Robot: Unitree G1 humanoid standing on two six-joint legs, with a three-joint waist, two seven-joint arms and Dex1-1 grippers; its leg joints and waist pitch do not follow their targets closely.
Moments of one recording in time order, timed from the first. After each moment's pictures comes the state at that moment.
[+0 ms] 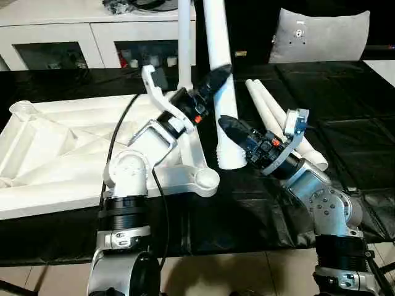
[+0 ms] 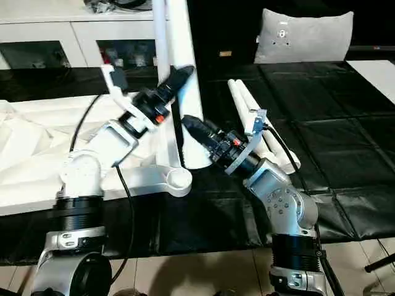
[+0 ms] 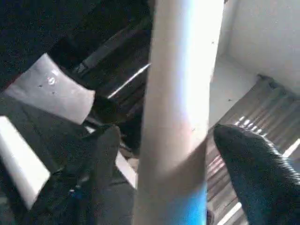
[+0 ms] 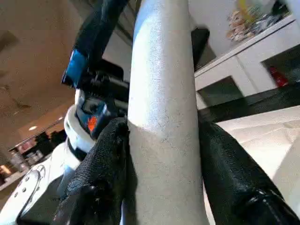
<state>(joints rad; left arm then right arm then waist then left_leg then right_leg) -0.68 -0.13 0.30 0.13 -0.86 0.70 -0.42 -0.40 -0.09 -0.19 0.05 0.75 0.67 0.82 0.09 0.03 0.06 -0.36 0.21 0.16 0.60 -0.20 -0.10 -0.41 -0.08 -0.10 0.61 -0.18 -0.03</state>
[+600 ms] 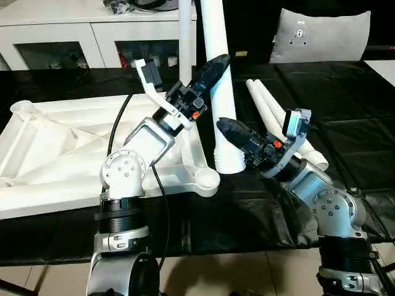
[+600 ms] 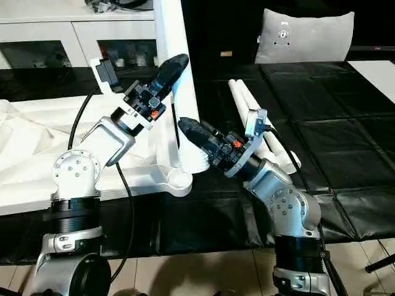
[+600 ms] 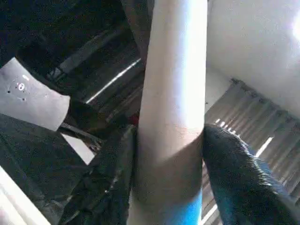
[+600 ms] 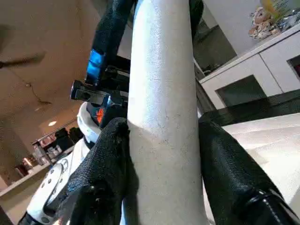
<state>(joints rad) -0.67 -0.13 0.30 0.10 -0.91 0.71 -0.47 -0.39 -0.12 -0.17 0.02 0.80 0.70 0.86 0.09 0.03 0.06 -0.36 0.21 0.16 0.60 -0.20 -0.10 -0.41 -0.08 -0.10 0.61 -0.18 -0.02</state>
